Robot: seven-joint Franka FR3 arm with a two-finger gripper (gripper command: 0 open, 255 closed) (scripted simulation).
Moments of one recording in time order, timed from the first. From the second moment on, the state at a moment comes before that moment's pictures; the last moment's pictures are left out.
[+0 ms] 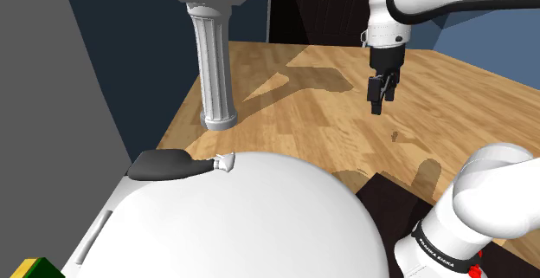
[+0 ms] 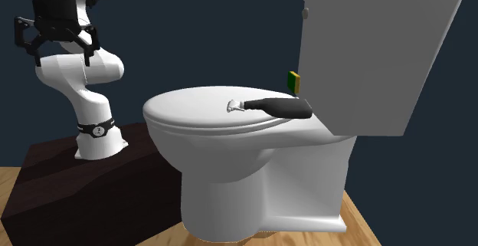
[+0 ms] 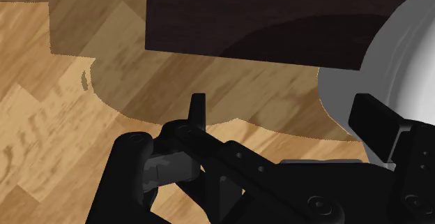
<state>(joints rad) -0.02 -0.74 -0.01 -2.44 -0.11 1.47 -0.11</state>
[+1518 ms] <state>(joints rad) 0.18 -0.20 0.19 -2.17 0.08 1.83 -0.04</state>
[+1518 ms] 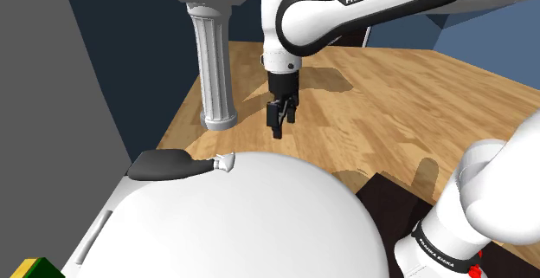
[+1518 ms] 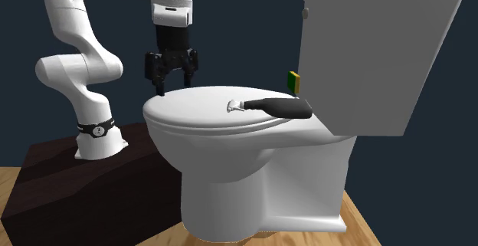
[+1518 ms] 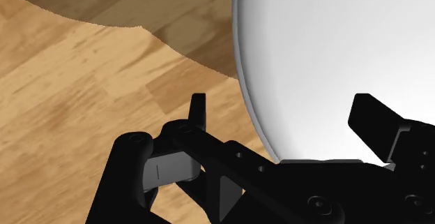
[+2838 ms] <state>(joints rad) 0.36 0.34 0.34 -1.61 0.02 1.90 0.03</state>
